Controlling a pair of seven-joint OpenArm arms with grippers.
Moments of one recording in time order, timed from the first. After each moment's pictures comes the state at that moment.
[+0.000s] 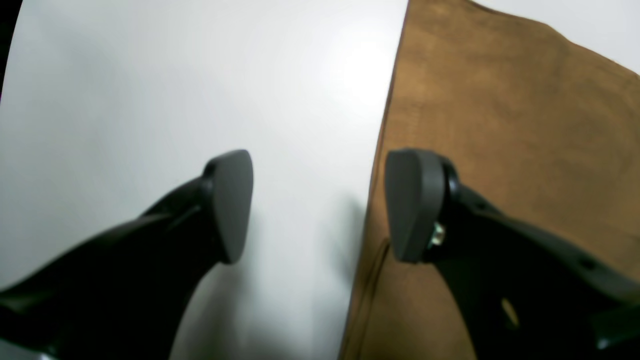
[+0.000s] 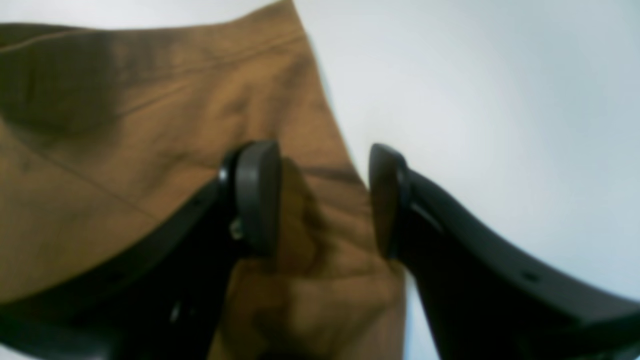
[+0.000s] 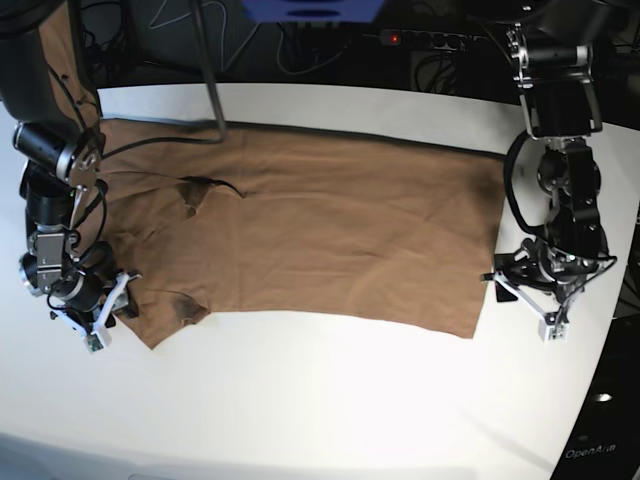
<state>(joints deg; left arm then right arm) -12.1 -16.0 -9.3 79.9 -9.9 -6.1 56.3 34.4 19.4 27.2 24.1 -42.0 40.8 3.3</state>
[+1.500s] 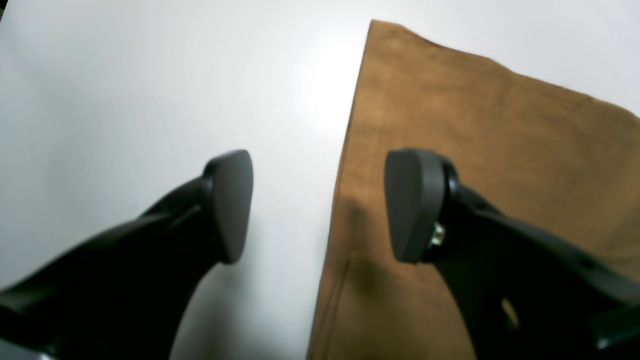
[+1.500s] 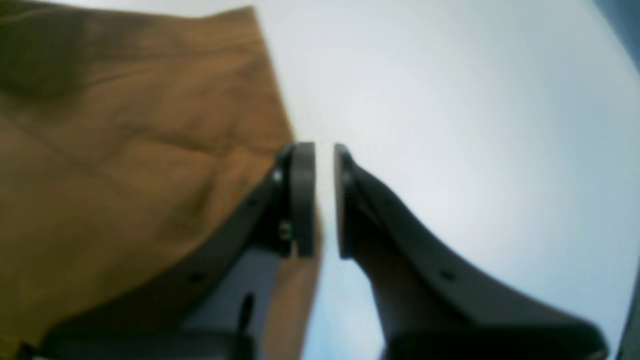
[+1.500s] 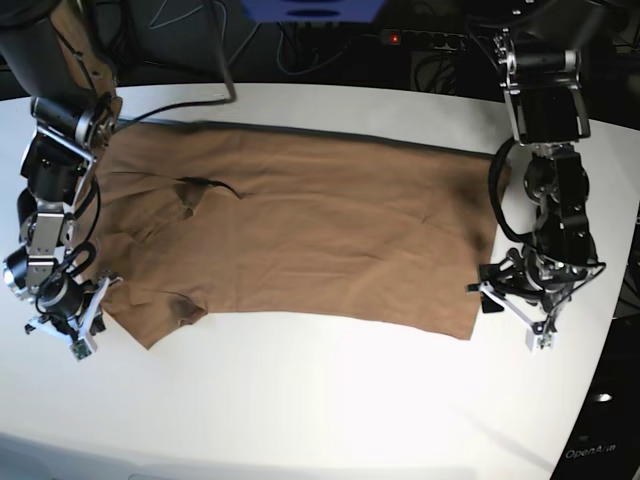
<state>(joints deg) -13.6 -13.0 -9.3 79.9 -9.8 -6.1 55.5 27.3 17.3 27.5 47.5 -42.5 41.3 -4.3</state>
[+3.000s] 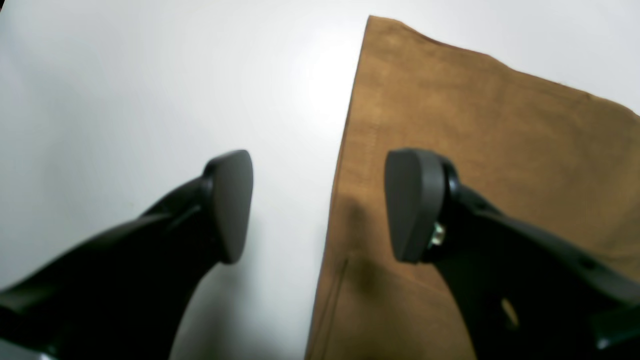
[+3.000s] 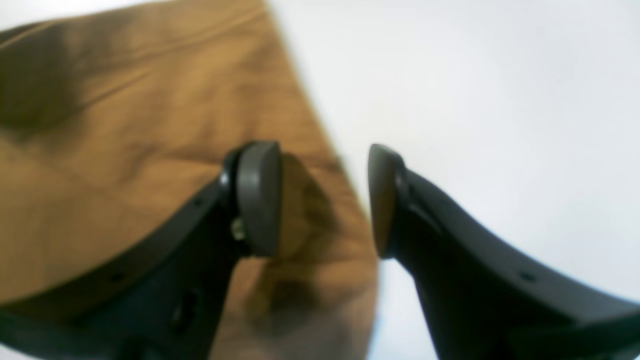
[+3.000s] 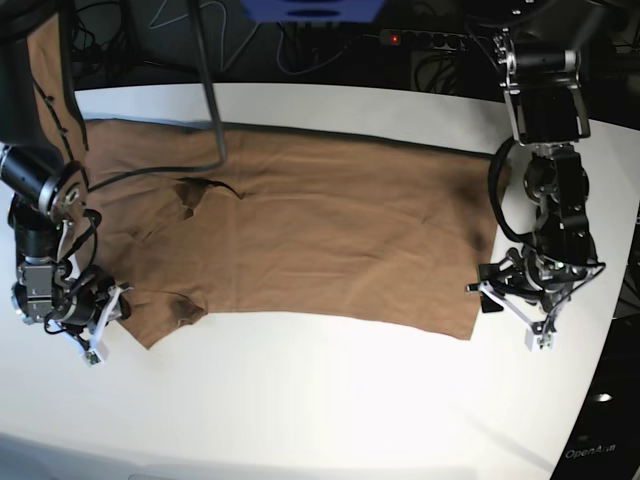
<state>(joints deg) -13.6 -13.0 -9.3 79.8 -9.9 -6.1 55.7 42.3 21.1 27.2 17.3 -42.2 40.9 -10.4</state>
